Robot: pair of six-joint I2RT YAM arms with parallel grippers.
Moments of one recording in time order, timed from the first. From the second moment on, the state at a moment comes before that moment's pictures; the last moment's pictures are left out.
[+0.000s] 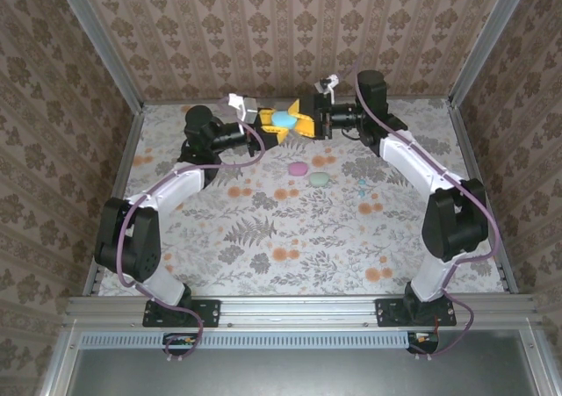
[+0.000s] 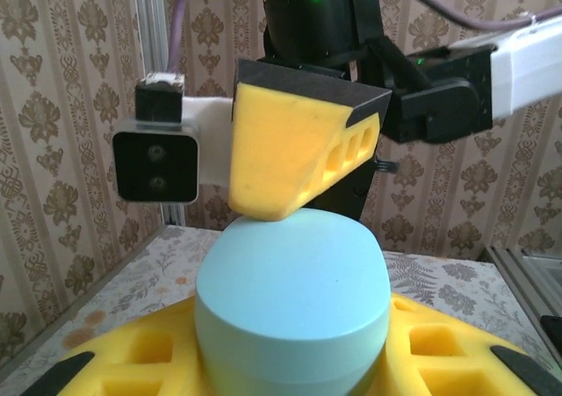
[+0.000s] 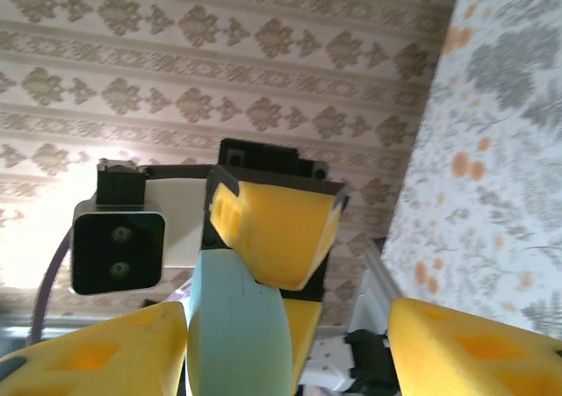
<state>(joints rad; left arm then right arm) -0.40 1.60 1.09 0.68 1.06 -0.15 0.28 1.74 1.49 0.00 -1.10 1.11</state>
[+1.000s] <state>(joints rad) -0.48 1.58 1.09 0.46 1.05 -0.04 0.38 1.49 1.42 -0.51 -0.67 0.11</state>
